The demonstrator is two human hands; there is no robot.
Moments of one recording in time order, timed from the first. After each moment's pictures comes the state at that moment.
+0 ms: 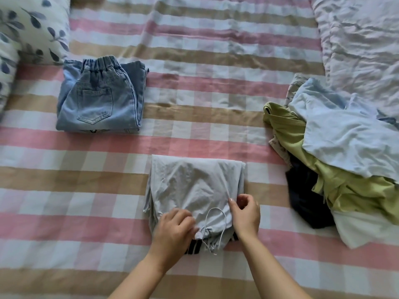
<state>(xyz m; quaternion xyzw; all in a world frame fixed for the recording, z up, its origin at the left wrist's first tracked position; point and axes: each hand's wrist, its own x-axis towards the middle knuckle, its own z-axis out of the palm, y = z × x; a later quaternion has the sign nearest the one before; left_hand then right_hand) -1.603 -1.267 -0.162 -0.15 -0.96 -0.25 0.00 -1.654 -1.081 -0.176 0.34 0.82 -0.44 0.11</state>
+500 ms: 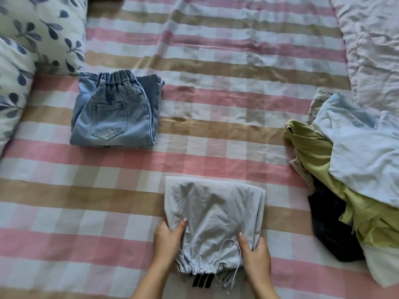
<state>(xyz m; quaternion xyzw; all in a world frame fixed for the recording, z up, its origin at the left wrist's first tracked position) -1.647 -1.297 -0.187 0.39 -0.76 -0.49 -0.17 -1.633 -1.100 -0.178 0.37 0.78 -0.48 0.16</state>
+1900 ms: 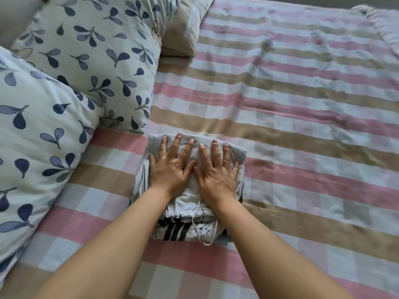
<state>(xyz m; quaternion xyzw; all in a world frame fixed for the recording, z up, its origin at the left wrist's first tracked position) -1.979 -1.563 -0.184 0.05 -0.99 -0.12 -0.02 -1.992 -1.423 -0.189 -0.14 0.97 -0.20 0.07</state>
